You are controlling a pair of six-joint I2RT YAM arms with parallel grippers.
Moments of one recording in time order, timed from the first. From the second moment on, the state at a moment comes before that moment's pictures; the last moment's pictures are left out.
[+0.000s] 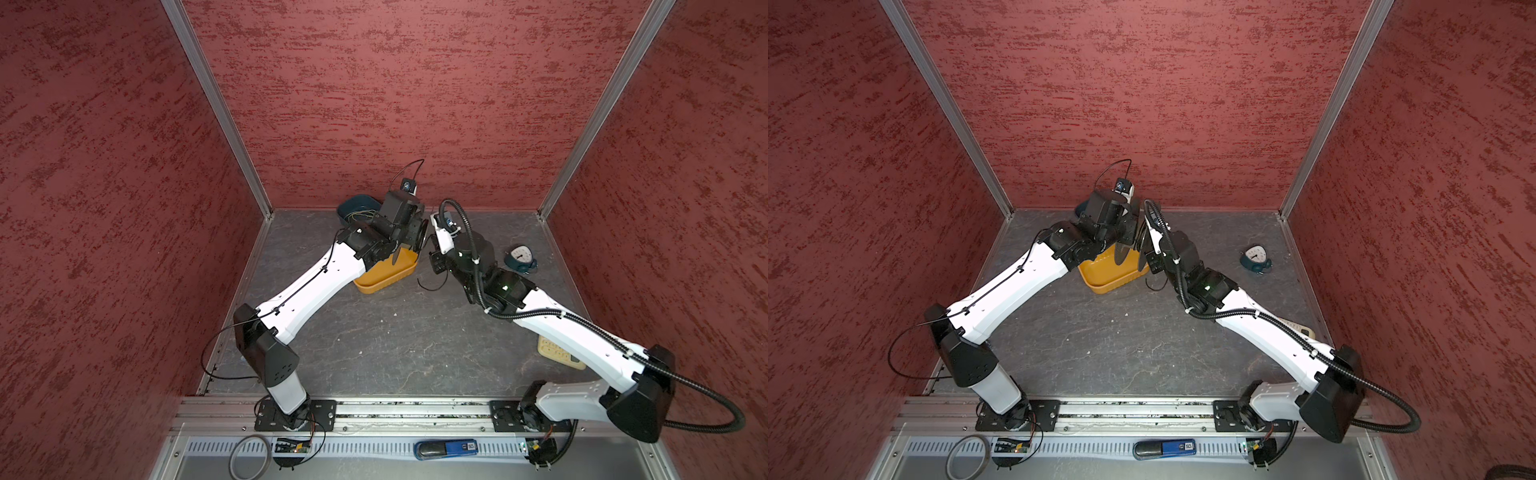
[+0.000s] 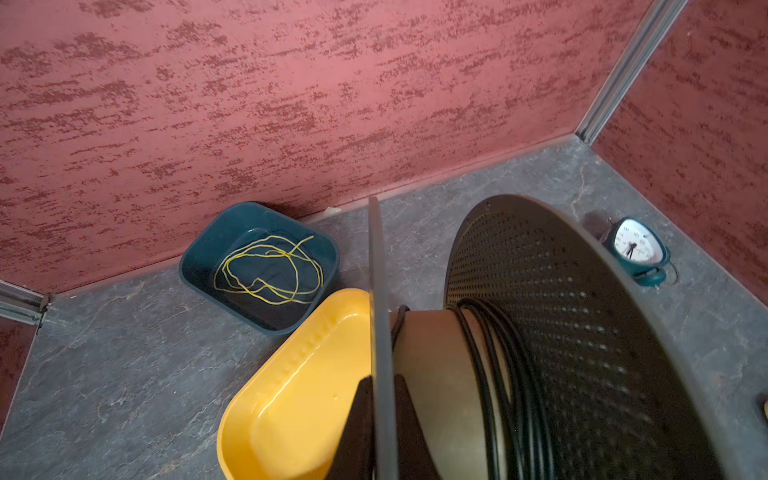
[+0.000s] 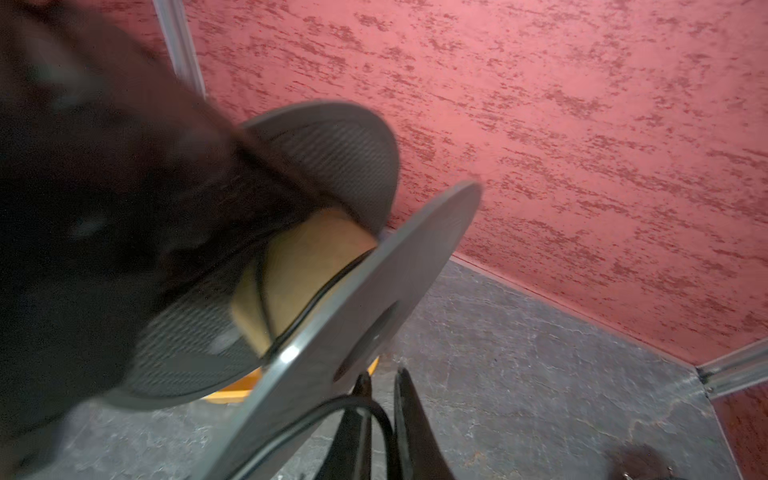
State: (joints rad) left arm -0.75 1.68 1.80 -0.71 -0.37 -0.17; right arm 0.73 1.32 1.19 -0.18 0.38 -0.01
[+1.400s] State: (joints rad) left arm -0.74 1.42 1.54 -0.74 -0.12 -0.06; right arm 0.43 1.42 1.15 -0.14 0.04 0.07
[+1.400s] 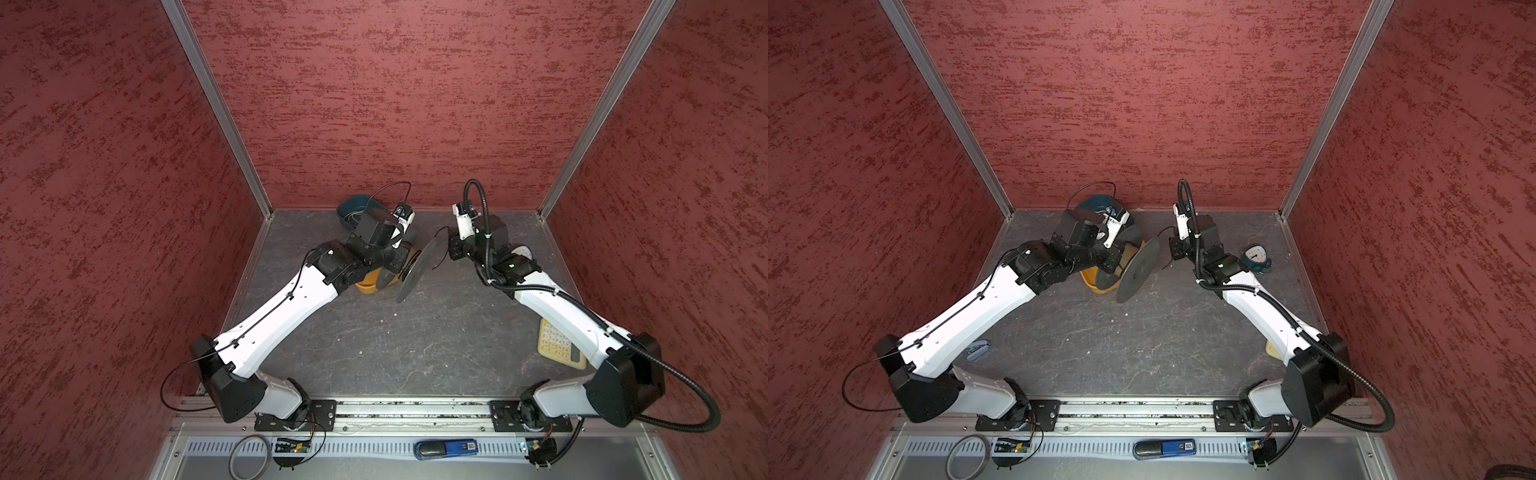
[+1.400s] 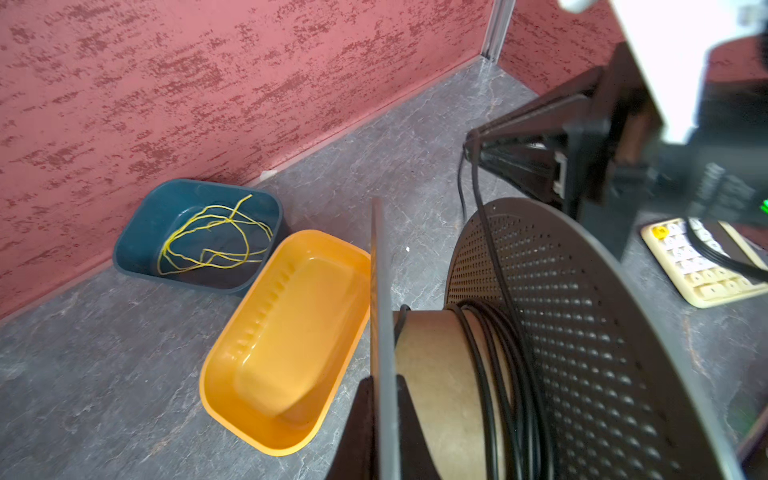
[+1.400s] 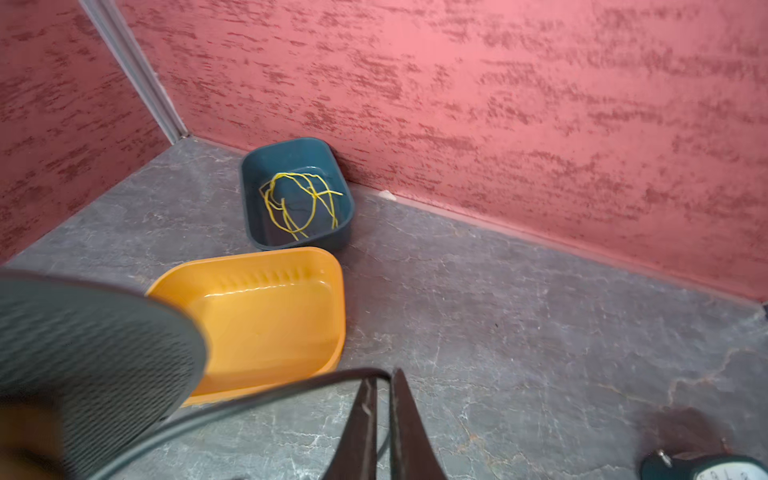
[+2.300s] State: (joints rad) left arm -0.48 1.29 1.40 -0.55 0.20 -0.28; right arm 0.38 1.14 0.71 0.13 -0.34 0.31
